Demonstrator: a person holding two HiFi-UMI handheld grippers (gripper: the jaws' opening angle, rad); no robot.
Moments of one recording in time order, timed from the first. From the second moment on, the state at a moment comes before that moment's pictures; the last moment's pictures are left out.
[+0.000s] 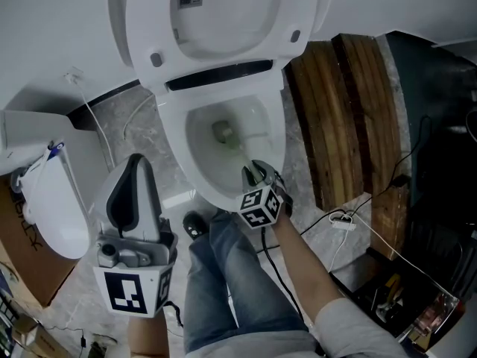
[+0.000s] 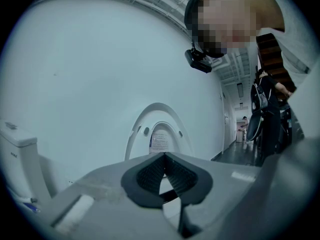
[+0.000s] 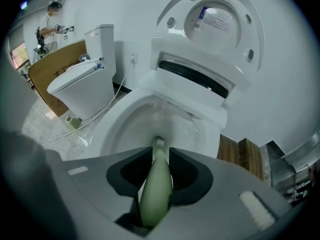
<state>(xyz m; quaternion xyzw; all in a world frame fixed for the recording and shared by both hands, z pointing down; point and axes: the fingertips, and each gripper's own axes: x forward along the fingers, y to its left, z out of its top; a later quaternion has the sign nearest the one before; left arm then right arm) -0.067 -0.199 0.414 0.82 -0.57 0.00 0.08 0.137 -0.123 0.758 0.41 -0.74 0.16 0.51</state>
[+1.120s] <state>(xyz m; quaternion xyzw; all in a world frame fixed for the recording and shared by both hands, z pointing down) -0.073 -0.220 0.425 0.81 -0.58 0.01 0.08 0.162 -0.197 0.759 0.50 -0.70 0.21 0.46</state>
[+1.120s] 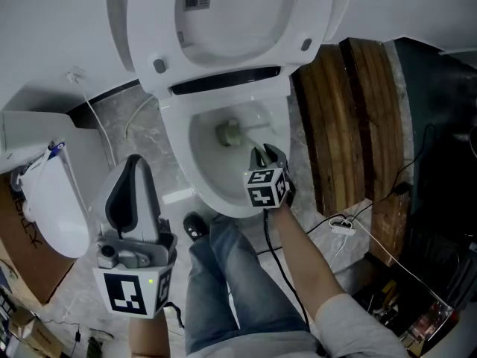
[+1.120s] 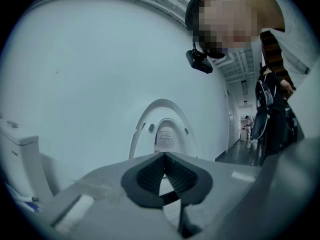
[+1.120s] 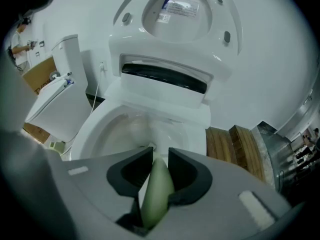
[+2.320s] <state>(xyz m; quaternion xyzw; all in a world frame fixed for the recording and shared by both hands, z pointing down) -0.081 -0.204 0.419 0.80 -0.60 0.00 0.08 0.099 -0.180 0.745 0.46 -0.75 0.25 0.41</state>
